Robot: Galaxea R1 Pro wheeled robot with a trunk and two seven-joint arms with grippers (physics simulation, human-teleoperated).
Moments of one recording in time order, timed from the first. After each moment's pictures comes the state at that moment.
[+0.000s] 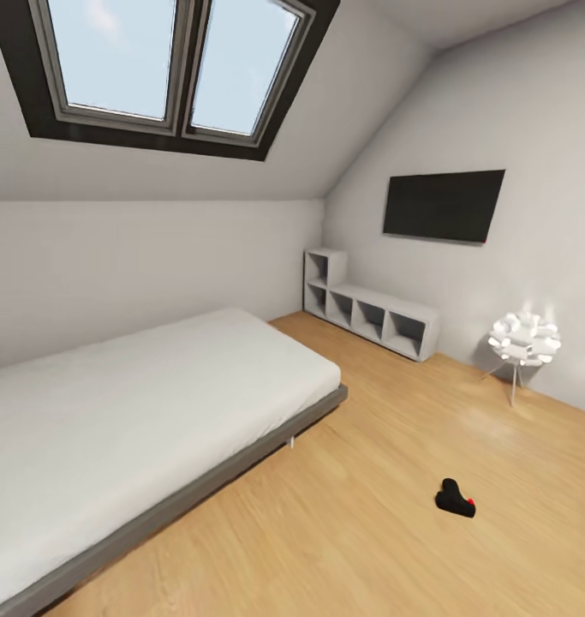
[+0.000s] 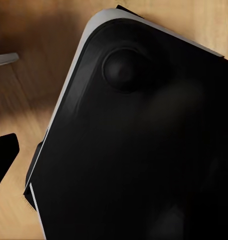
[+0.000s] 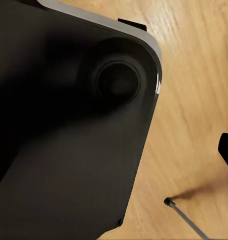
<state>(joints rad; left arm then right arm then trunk) 0.00 0.00 0.01 -0.02 0.43 -0.07 0.01 0.00 0.00 0.01 -0.07 0.22 -0.01 -0.01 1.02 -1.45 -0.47</state>
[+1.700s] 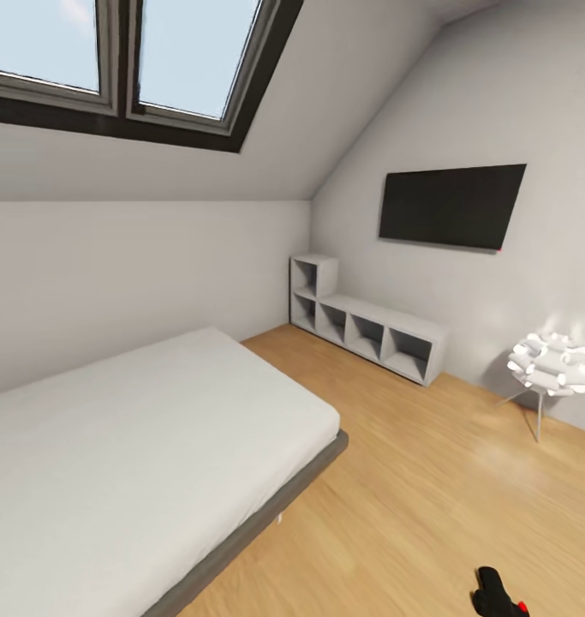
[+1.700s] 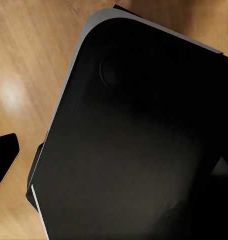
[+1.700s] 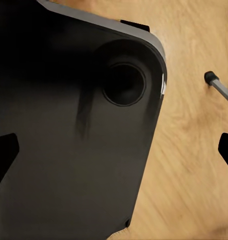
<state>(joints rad) 0.00 0.00 -0.01 -0.02 0.42 -0.07 0.01 0.00 0.00 0.00 -0.07 0.21 -0.01 -0.01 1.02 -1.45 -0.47</state>
